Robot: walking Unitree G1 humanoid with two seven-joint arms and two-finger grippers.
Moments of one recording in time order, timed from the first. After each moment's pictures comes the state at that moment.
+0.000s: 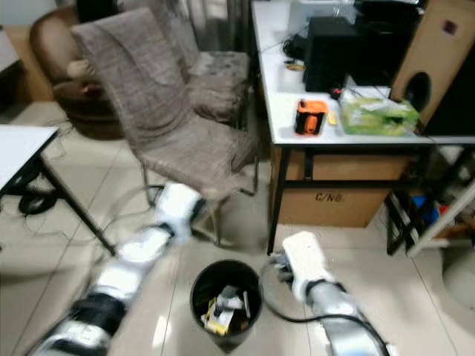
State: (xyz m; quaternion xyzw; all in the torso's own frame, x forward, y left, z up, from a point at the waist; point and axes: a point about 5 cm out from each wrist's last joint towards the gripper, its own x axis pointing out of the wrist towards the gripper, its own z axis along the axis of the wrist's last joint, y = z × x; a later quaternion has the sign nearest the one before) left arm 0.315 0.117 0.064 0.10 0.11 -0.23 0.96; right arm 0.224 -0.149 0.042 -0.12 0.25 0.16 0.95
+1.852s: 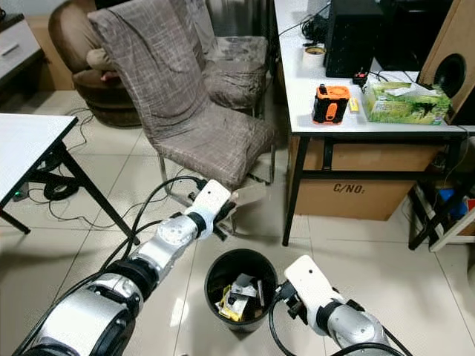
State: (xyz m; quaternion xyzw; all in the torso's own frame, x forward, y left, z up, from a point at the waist) left arm 0.341 0.067 0.062 0.17 0.14 -0.29 0.93; right arm 0.185 -0.163 0.050 -0.17 0.29 0.27 0.90
